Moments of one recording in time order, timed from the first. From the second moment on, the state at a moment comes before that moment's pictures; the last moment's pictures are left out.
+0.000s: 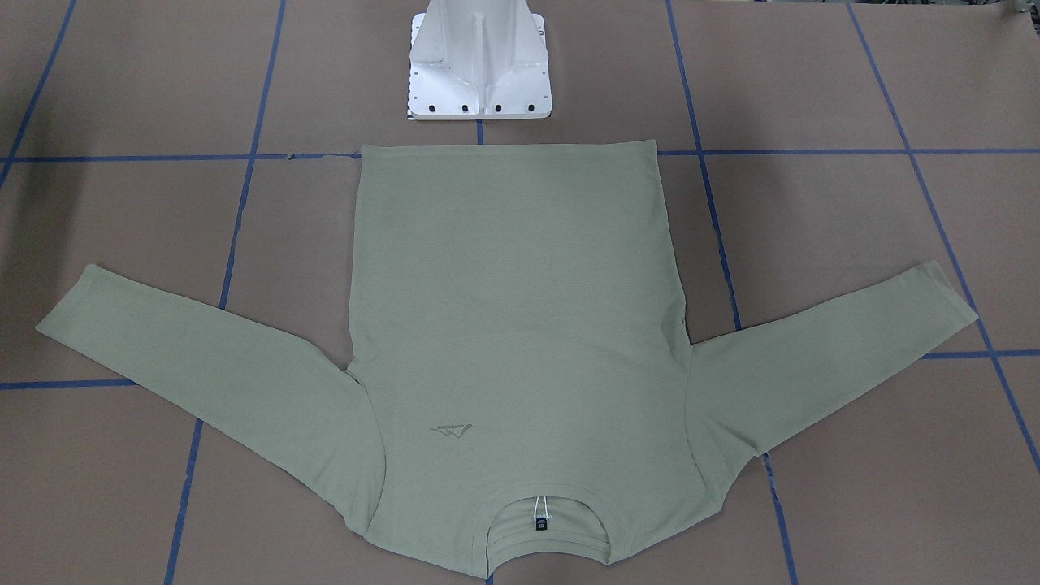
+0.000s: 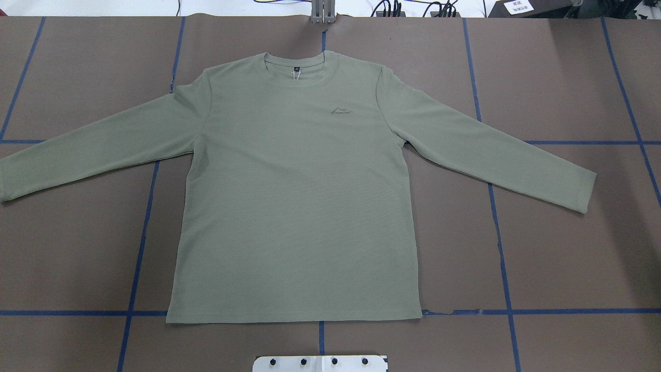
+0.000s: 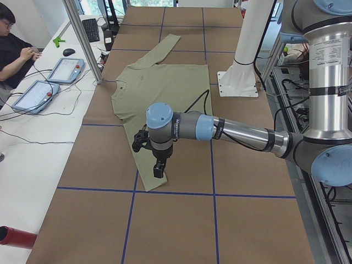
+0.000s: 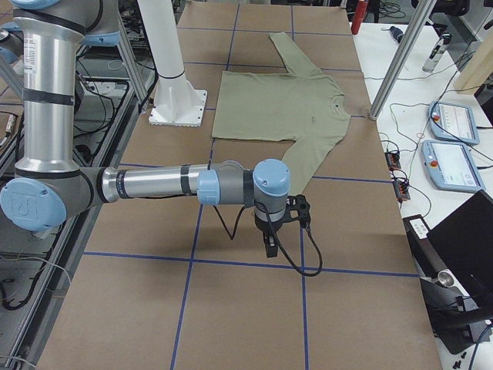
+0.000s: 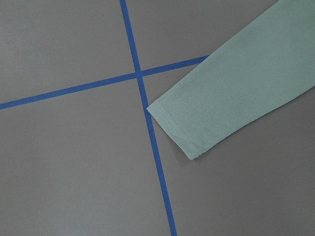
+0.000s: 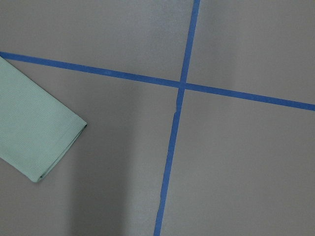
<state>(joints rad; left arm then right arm) -1.53 -1.46 -1.90 -1.42 -2.31 0.14 1.56 -1.68 1.79 -1.62 2.33 -0.11</state>
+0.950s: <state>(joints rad) -1.52 -1.50 -1.99 -1.44 -2.31 0.13 1.55 -1.66 1.79 -1.52 2.33 -0.10</state>
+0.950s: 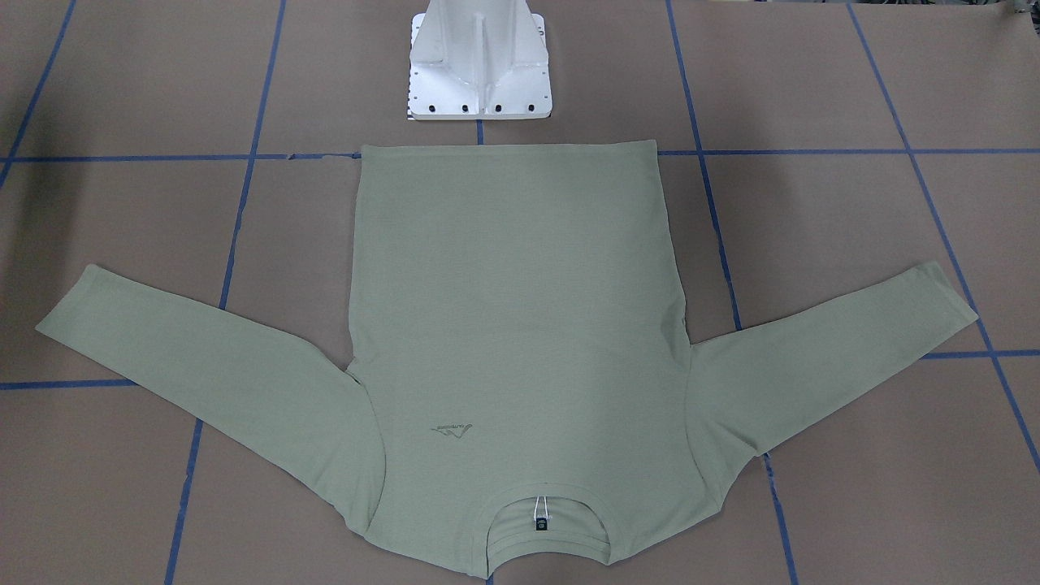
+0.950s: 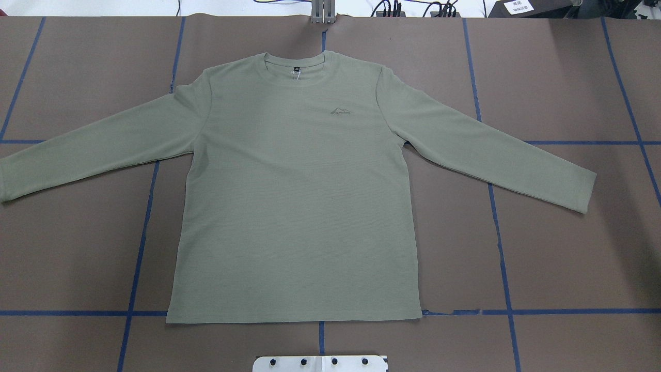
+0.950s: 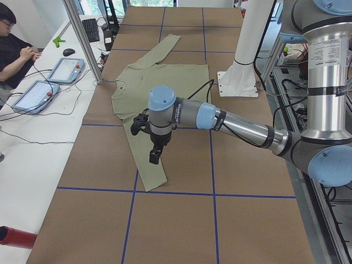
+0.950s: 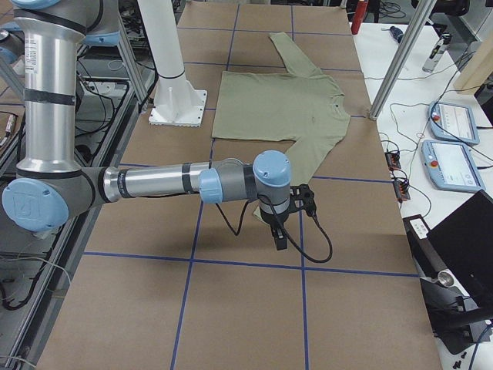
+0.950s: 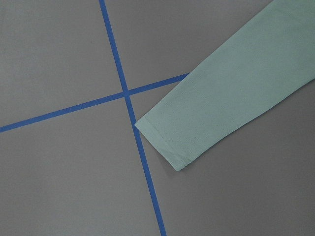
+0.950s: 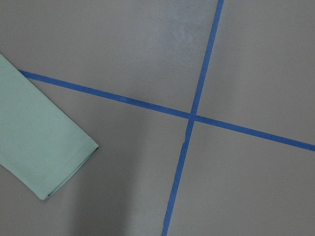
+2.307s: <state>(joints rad) -1.52 -1.56 -1.96 -1.52 -2.32 0.13 1.12 -1.61 1.49 -0.65 2.21 0.84</state>
